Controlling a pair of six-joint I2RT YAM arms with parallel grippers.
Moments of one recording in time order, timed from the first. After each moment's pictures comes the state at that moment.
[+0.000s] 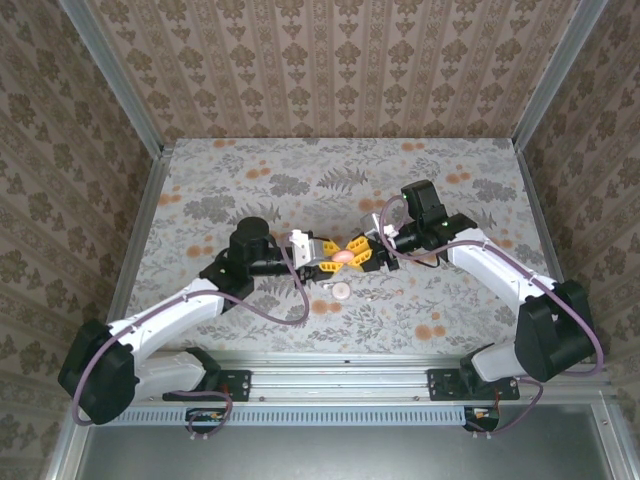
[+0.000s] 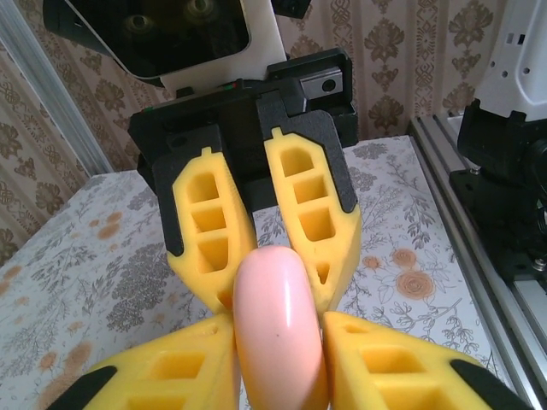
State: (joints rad) left arm -0.74 1.15 0.67 0.26 0.77 0.37; right arm 0.38 1.41 1.00 -0.43 -1.23 -0.86
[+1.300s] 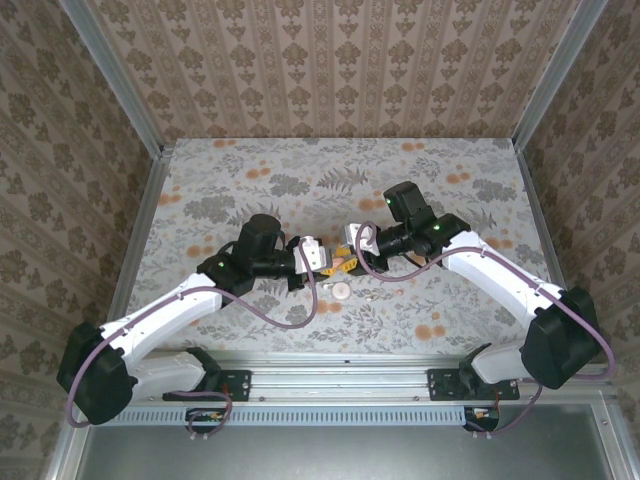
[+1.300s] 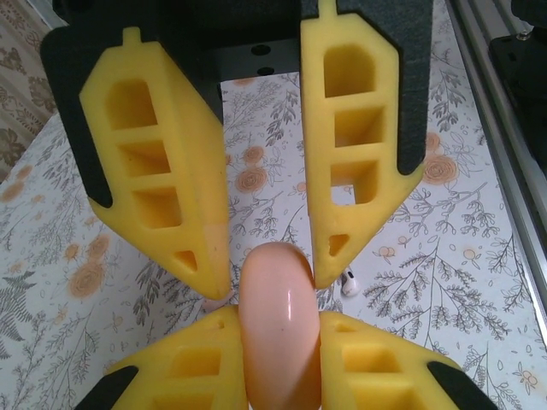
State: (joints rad) left arm -0.77 1.14 0.78 -0.16 0.56 0.60; right arm 0.52 1.37 1.08 -0.54 -0.82 -0.91
